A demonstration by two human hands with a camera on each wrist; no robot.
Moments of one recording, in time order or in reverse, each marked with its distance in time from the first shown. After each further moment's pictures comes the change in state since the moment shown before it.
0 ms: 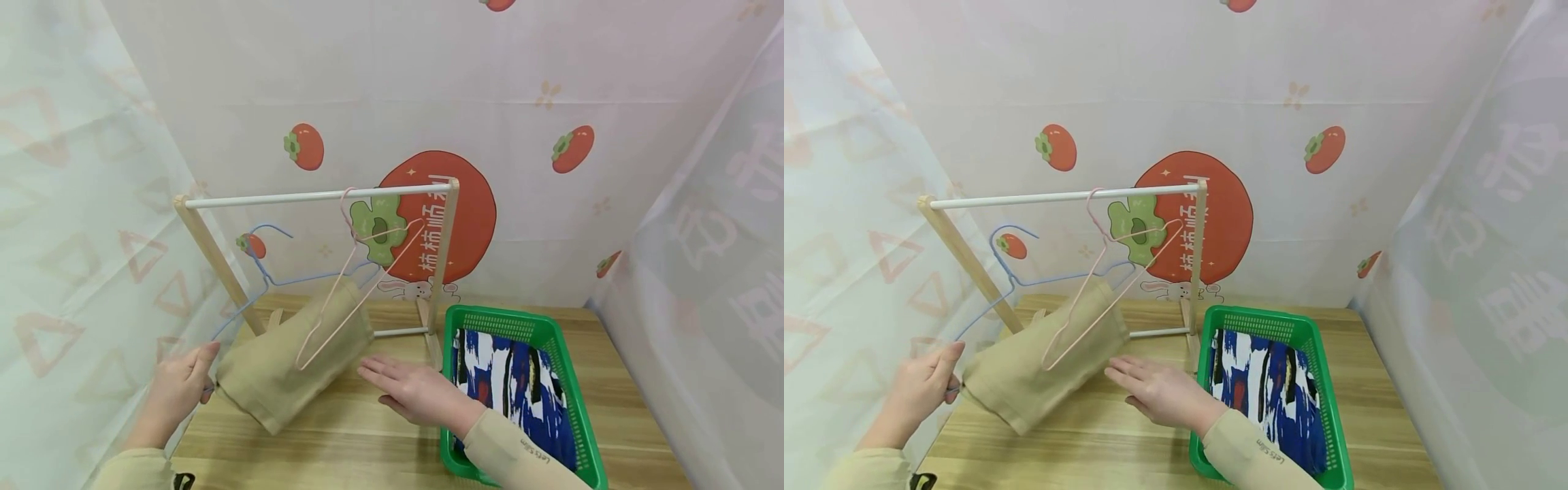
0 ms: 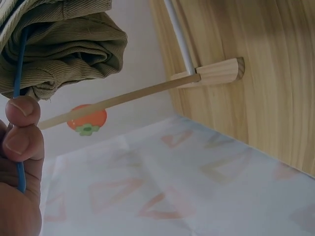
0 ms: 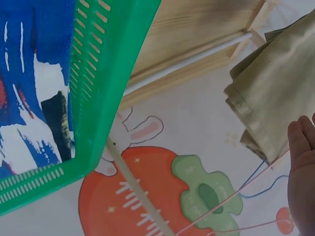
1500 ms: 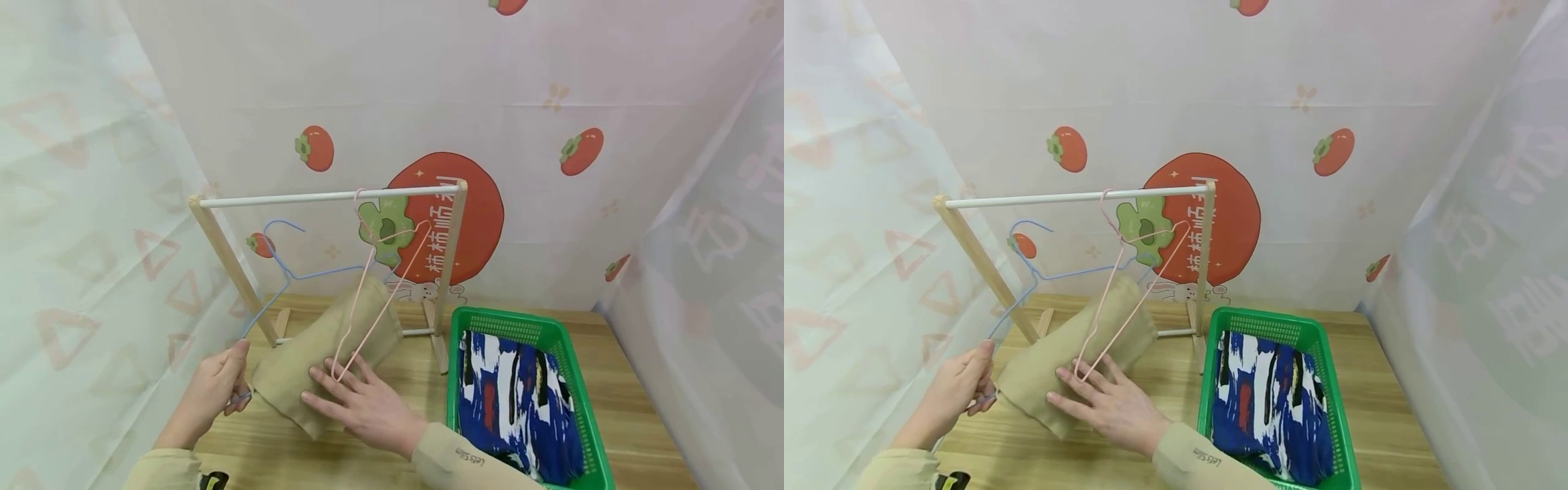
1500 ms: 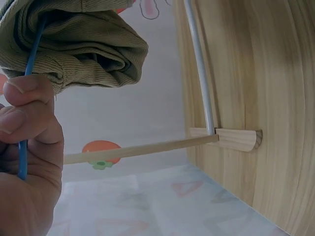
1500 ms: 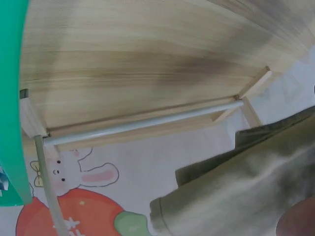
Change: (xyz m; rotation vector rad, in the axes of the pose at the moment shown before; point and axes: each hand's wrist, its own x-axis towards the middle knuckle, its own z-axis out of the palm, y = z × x) left_hand -0.009 0.023 0.022 -0.471 -0.181 -0.231; right_hand 0.049 -0.049 0.066 -0.435 -0.126 -0.026
